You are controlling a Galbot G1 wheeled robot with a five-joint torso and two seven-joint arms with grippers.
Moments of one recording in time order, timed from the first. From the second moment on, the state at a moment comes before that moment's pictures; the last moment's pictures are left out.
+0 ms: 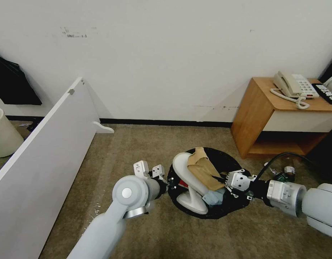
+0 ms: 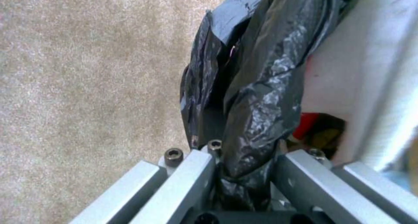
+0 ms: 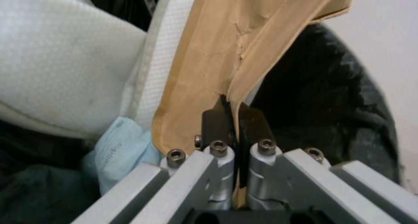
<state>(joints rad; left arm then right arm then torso) 0.98 -1.29 -0.03 -2.05 -1.63 0.74 -1.03 -2.16 0.03 1.12 2.33 0.53 -0.27 -0.12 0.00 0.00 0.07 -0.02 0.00</state>
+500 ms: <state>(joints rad) 0.98 -1.33 -0.03 -2.05 -1.62 0.74 -1.00 -2.20 -0.10 1.11 2.27 0.57 -0.27 -0.11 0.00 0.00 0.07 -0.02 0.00</state>
